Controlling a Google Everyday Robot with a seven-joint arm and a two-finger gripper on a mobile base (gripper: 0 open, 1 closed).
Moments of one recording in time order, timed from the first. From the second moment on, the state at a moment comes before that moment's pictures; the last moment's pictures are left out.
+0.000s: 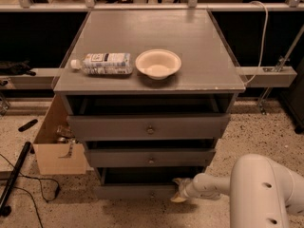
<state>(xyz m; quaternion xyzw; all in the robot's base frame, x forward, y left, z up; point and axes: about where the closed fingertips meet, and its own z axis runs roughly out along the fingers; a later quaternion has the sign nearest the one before) 0.565 -0.126 0.166 -0.63 0.72 0.07 0.27</state>
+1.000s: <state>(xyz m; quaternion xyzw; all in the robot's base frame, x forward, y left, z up) 0.551 -0.128 0.160 -0.64 0.72 0.07 0.27</state>
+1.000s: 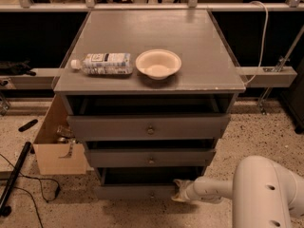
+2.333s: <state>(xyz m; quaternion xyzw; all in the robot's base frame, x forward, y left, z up) 0.495 -0.133 0.159 -0.64 0.71 0.08 0.28</state>
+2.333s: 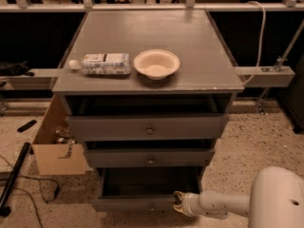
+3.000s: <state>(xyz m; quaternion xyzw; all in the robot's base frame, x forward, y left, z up) 0.495 -0.132 0.159 -0.64 0.71 0.08 0.28</state>
